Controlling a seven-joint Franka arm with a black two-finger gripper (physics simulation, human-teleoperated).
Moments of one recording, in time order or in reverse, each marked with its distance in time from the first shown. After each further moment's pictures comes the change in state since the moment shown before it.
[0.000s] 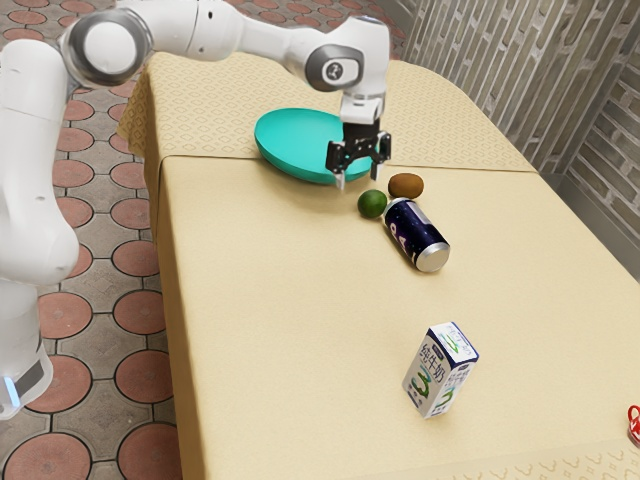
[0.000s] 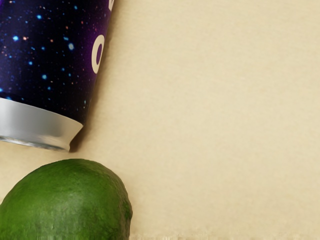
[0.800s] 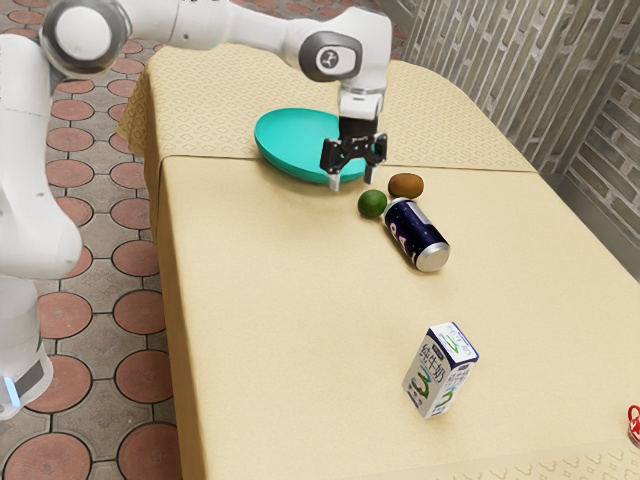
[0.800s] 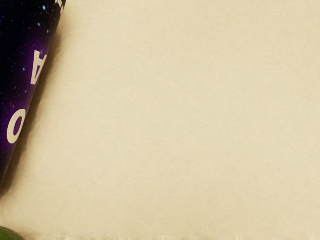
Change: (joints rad) arm 0.150 0.051 -0.206 -0.100 -0.026 -0.086 -0.136
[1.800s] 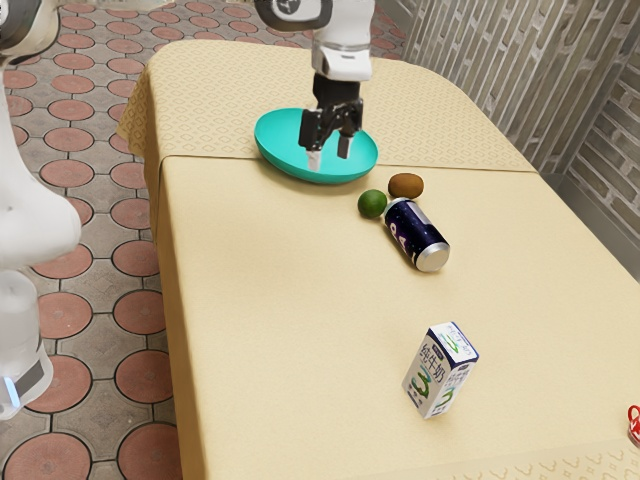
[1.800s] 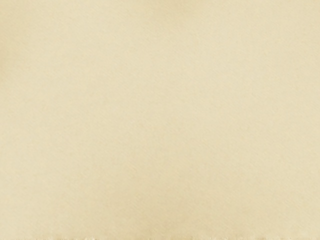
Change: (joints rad) arm 0.598 0.041 -0.790 -0.206 -0.034 -0.175 -0.538
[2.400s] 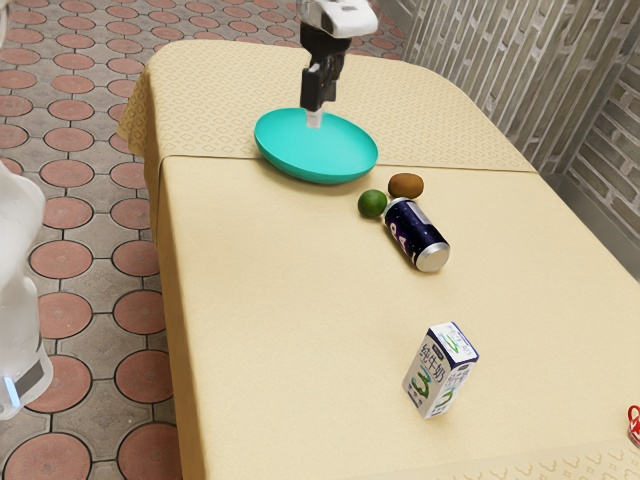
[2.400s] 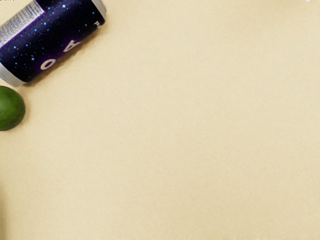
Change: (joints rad) arm 0.992 0.183 -0.862 0.036 -0.172 -0.039 -0.158
